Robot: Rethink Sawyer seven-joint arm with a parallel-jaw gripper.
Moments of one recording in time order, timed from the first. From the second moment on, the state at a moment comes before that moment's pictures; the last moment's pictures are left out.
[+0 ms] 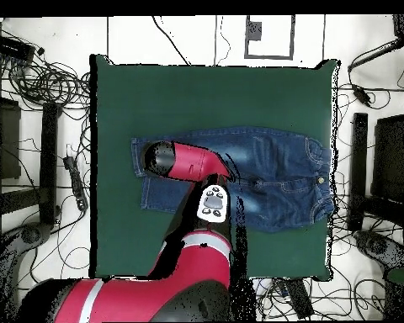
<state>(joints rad) 0.10 -0.27 -0.18 1.38 0.22 0.55 3.04</state>
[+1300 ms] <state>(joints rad) 0.14 -0.25 -0.16 1.31 0.27 0.62 3.04</state>
